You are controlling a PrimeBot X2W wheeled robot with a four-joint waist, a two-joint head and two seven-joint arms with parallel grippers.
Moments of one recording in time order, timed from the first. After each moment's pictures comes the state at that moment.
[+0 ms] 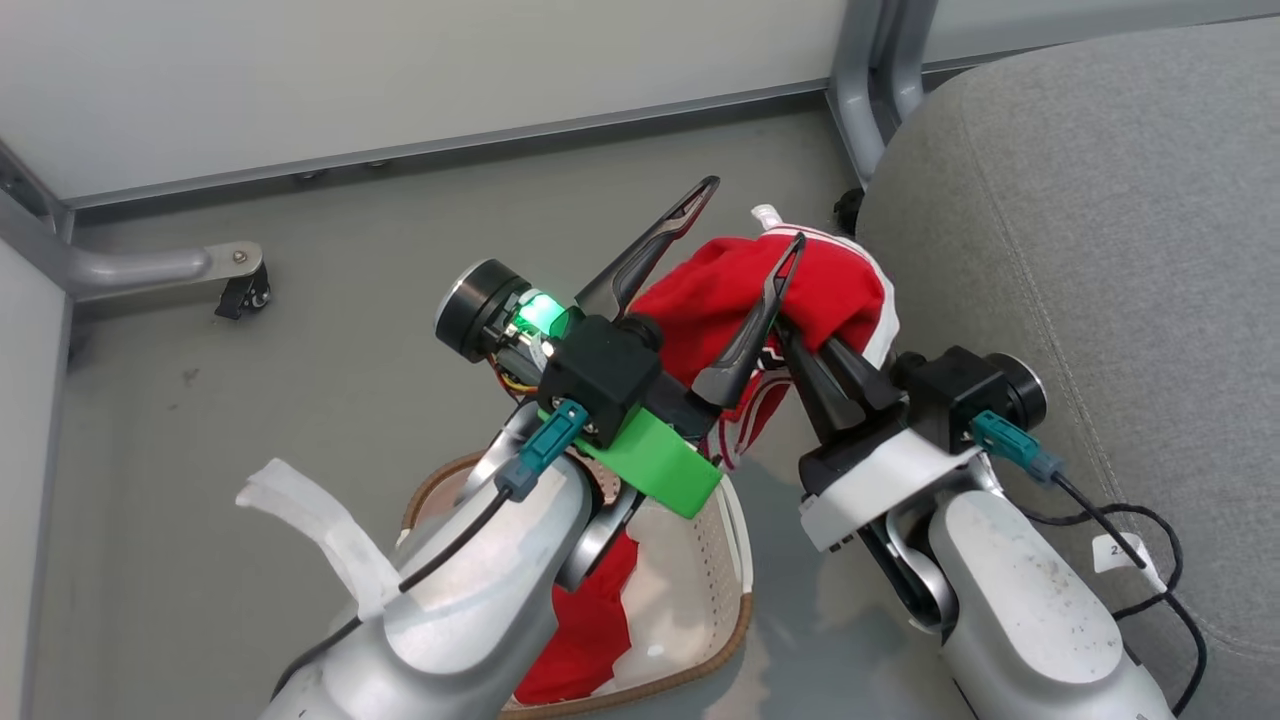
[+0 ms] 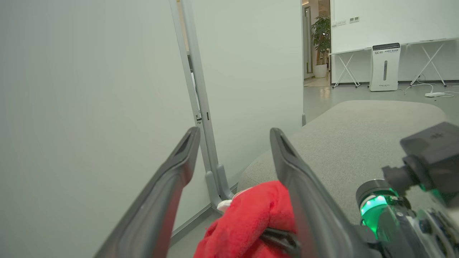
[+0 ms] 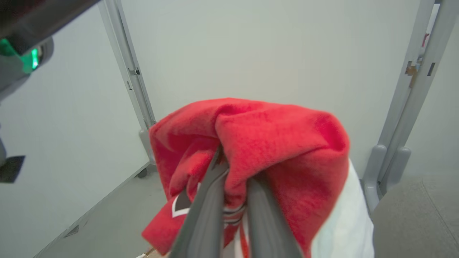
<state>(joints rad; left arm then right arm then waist) -0.65 0.08 -0.75 0.24 -0.31 0.01 -0.26 -0.44 -0.05 0.37 0.29 0.24 0.13 -0.26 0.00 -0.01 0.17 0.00</state>
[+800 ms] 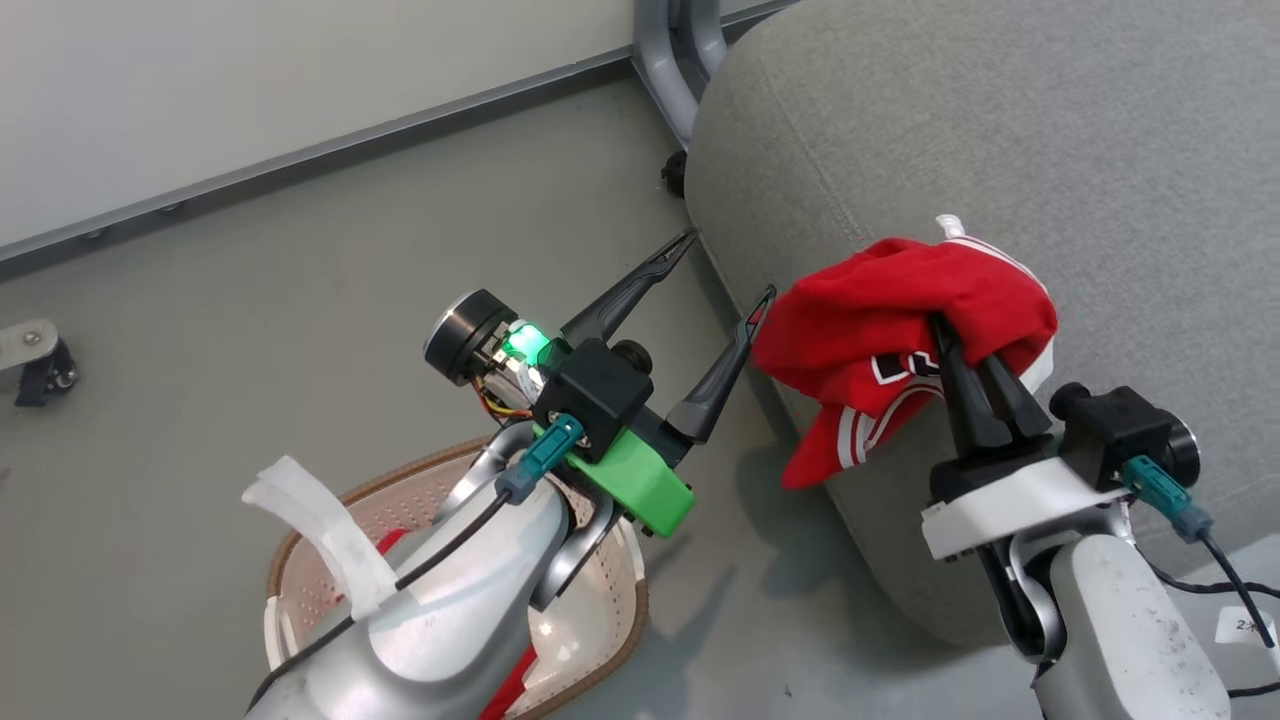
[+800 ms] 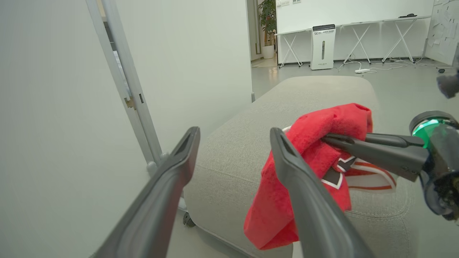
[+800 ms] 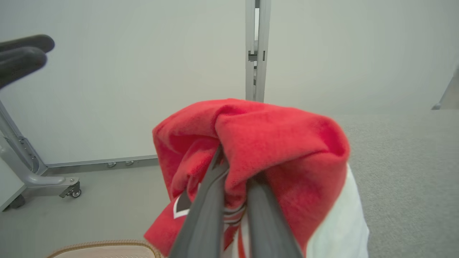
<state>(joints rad) -0.64 0.13 -0.79 0.29 -0.31 -0.02 -0.24 -0.27 -0.05 0.09 0.17 0.15 0.13 -0.26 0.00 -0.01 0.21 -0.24</state>
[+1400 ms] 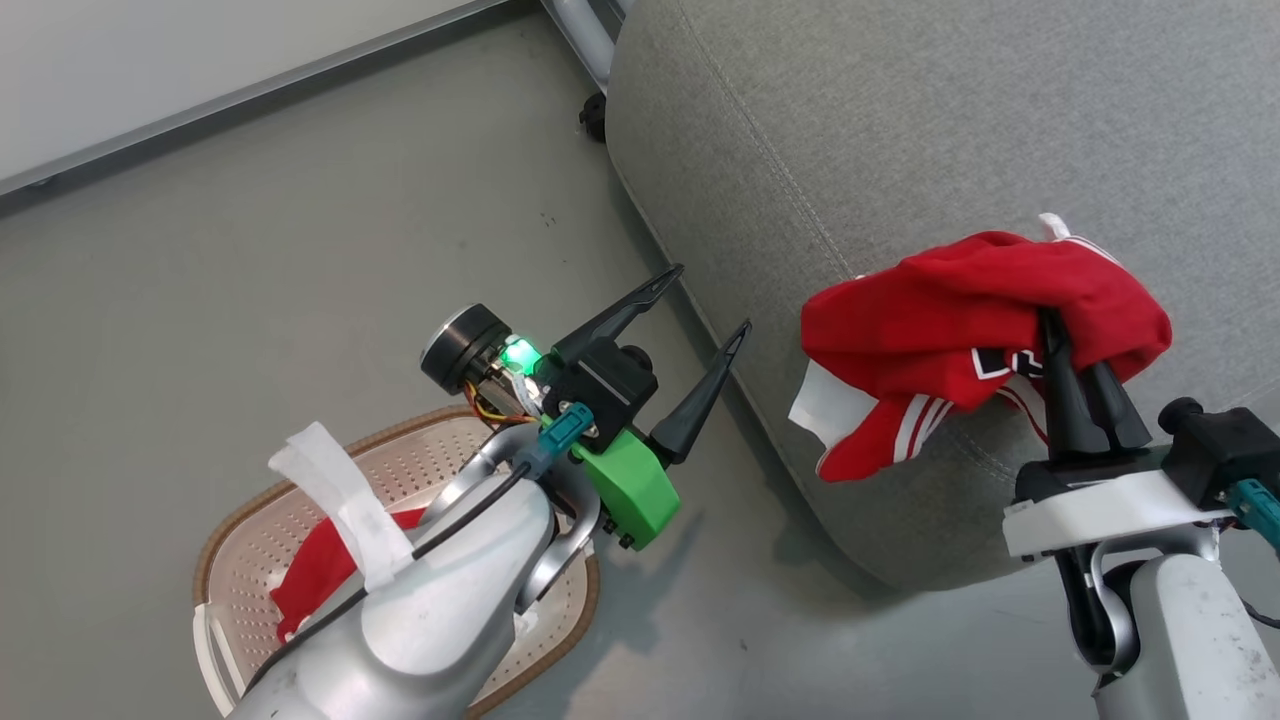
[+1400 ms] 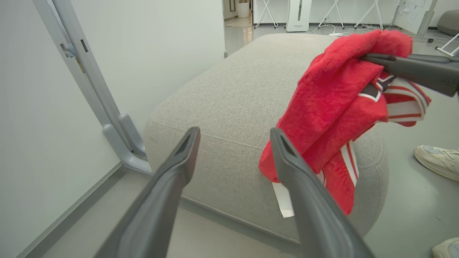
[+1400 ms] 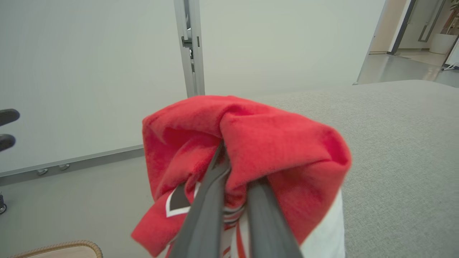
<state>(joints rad) -0.66 0.15 -0.83 0.36 -0.32 -0.05 -0.15 -0.20 -0.05 -0.06 0.09 0.16 0.13 -0.26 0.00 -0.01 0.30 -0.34</state>
